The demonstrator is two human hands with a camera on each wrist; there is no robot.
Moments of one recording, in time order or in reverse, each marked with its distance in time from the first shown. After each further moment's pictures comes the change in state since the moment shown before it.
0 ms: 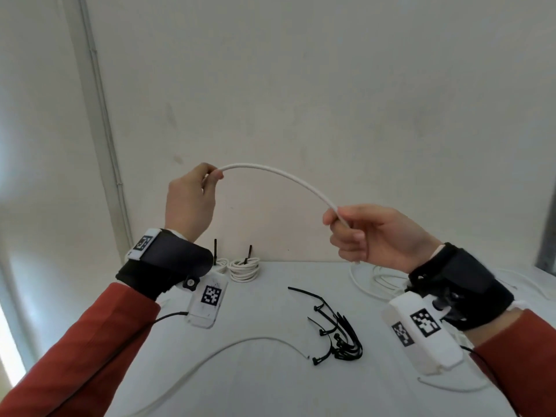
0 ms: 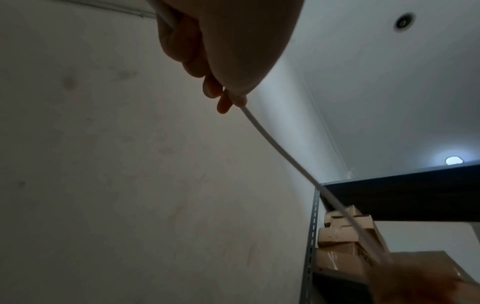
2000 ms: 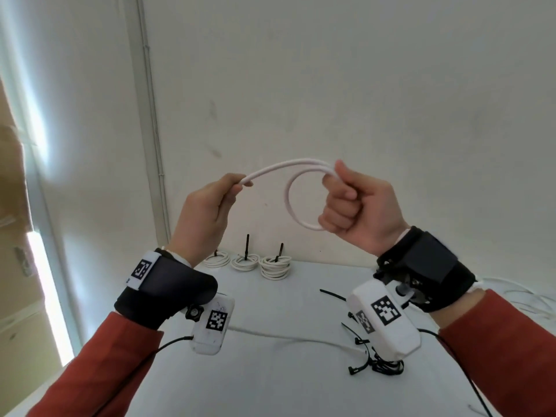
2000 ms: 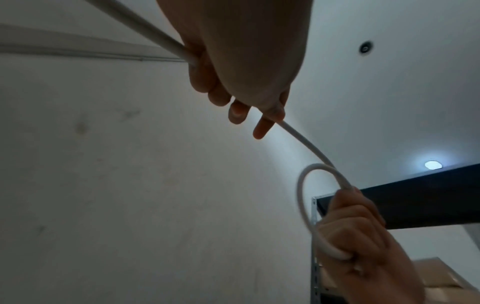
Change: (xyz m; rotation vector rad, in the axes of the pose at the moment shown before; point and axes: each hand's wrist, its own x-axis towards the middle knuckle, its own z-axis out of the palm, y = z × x) left_hand -0.033 -0.024 -0.049 -0.091 -0.039 0.286; right_hand 0.080 0.002 0.059 0.112 -0.120 -0.171
